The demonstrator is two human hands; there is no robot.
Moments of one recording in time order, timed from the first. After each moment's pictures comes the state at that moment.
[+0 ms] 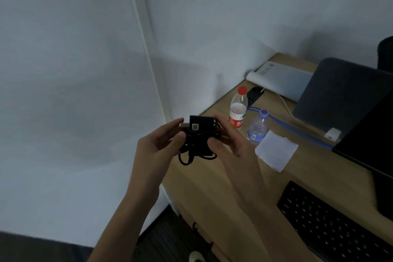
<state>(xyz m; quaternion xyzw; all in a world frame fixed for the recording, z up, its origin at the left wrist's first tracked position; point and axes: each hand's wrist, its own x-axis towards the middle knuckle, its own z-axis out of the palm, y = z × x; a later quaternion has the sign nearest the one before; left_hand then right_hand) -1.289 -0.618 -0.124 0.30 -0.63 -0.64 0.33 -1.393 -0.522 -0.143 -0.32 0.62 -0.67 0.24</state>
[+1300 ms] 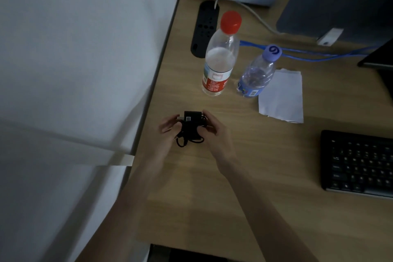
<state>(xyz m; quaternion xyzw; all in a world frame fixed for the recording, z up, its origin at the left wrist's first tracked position) -1.500 -0.822 -0.391 0.29 -0.70 -0.65 -0.07 -1.525 -0.697 -0.398 0.09 0.73 -0.64 0.21</state>
